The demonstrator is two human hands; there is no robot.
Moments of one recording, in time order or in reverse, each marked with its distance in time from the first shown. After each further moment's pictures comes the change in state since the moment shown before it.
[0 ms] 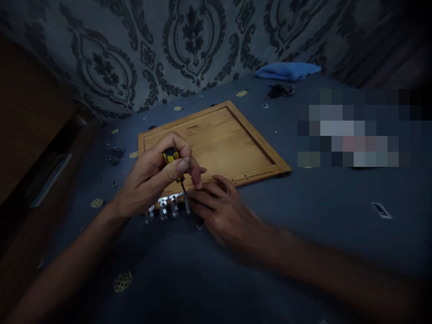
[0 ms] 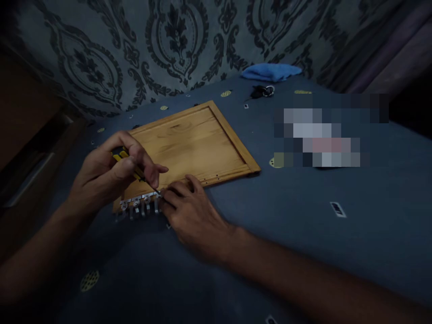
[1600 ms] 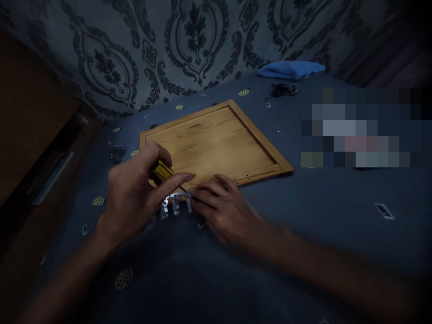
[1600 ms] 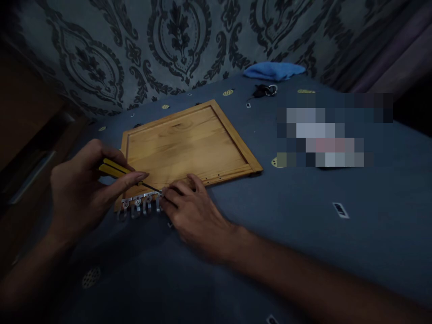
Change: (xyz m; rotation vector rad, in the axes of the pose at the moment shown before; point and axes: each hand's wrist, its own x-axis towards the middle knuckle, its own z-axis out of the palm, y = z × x) left_hand -0.026 0.011 0.003 0.912 0.396 0.122; right_hand -0.001 0.001 -0.001 0.047 -0.073 0.028
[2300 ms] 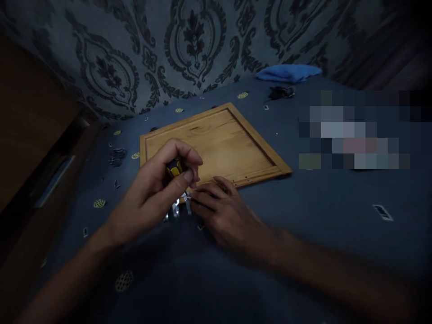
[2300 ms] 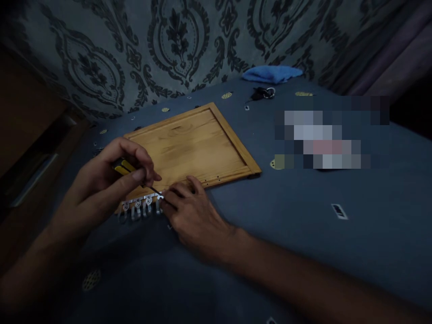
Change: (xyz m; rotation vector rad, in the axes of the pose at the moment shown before) left_hand 0.011 0.014 0.006 -0.633 -0.291 -0.234; right_hand 0.002 -0.002 -0.004 -0.007 -0.015 -0.003
